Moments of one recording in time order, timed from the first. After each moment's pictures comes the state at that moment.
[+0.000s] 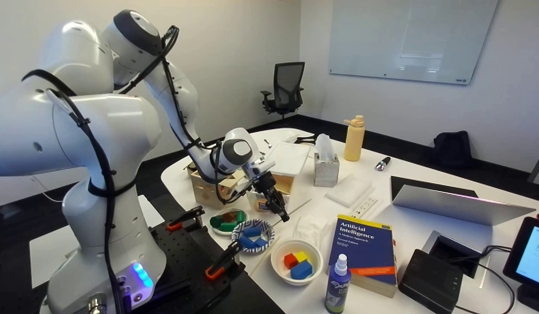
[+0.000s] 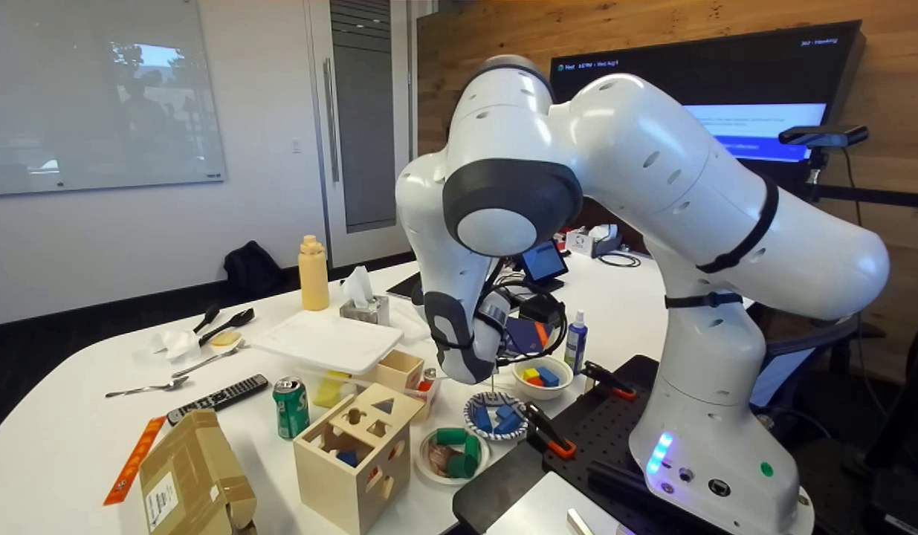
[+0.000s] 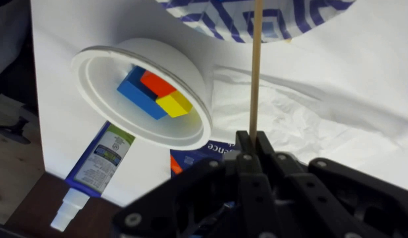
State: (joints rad) arm 1.19 1.07 -0.82 -2.42 0.24 2.90 1.25
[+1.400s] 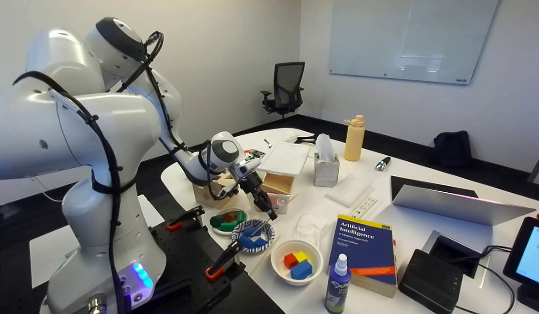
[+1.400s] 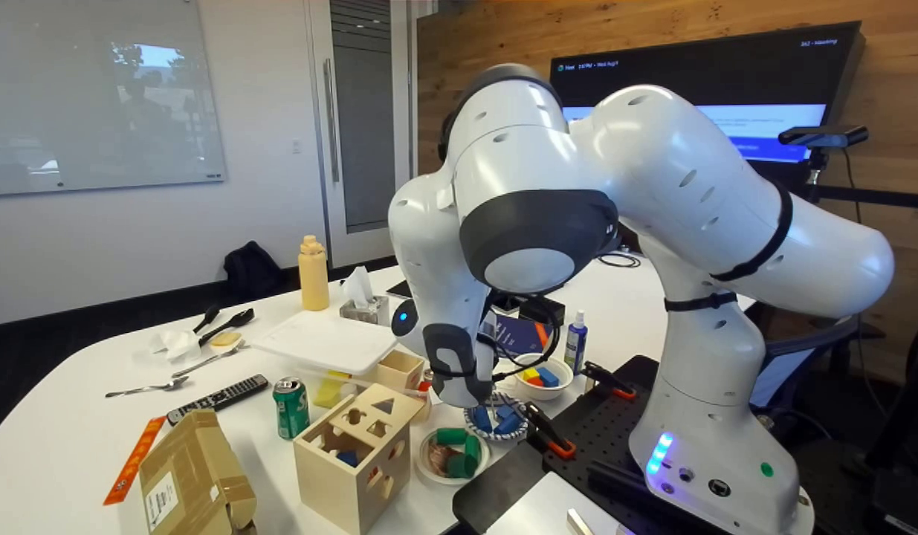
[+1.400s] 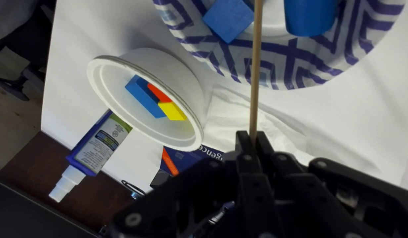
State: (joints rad) arm 1.33 1.11 -0.81 -2.40 0.17 2.80 1.29
